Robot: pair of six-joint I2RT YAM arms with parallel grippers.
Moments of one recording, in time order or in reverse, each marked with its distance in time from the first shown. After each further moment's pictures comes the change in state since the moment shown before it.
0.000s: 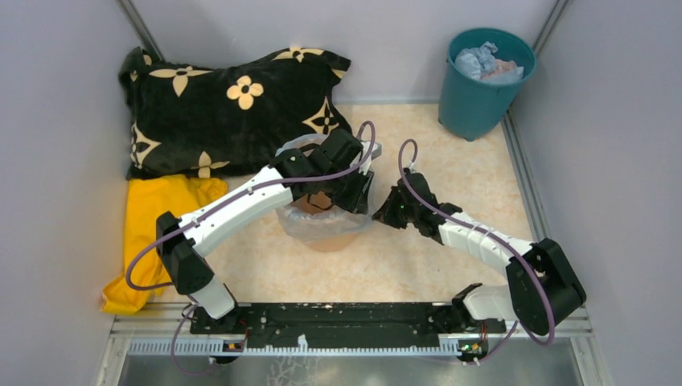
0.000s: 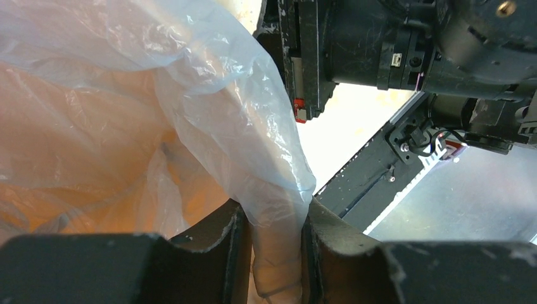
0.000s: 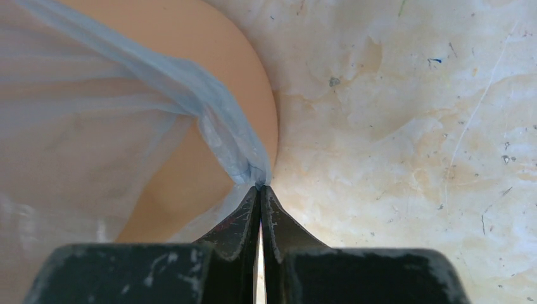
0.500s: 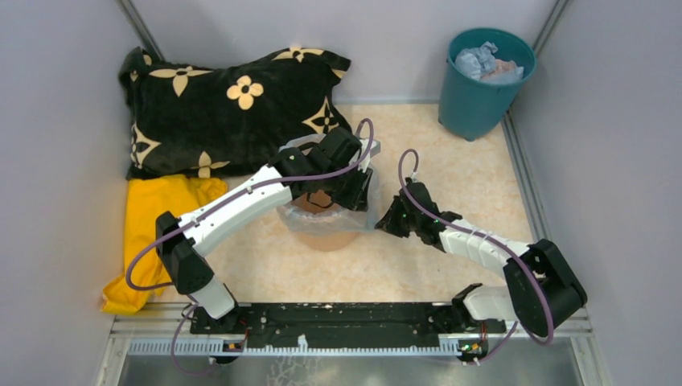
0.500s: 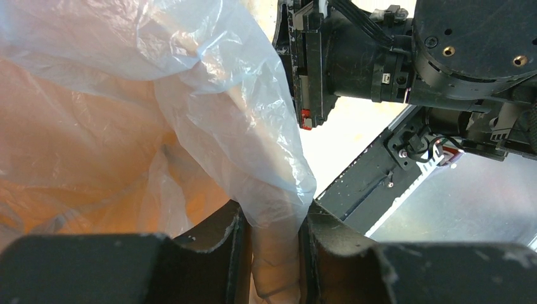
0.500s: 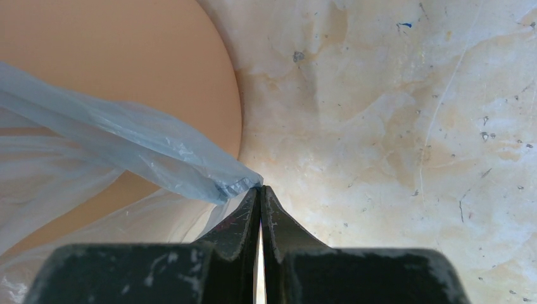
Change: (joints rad) left arm 0.016 0.000 0.000 0.018 0.003 -0.006; right arm 0.000 -0.009 -0.105 0.053 -0.001 0.001
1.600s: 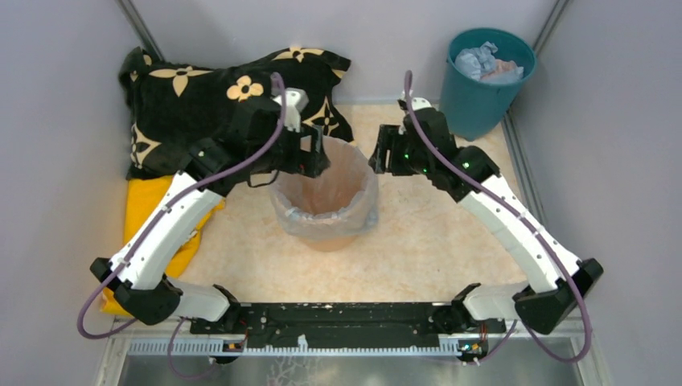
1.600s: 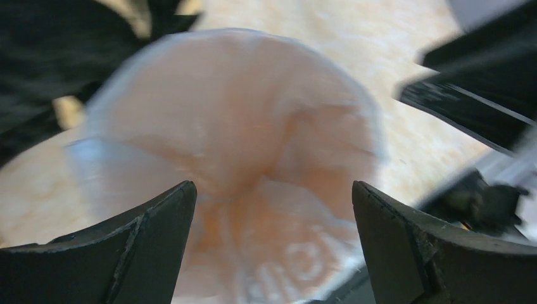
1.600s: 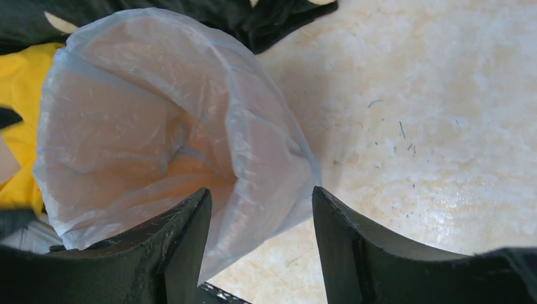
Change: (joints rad) left arm 0.152 -0.270 0.079 -0.050 -0.138 0.037; right arm 0.048 -0.032 0.867 -0.705 0.196 -0.394
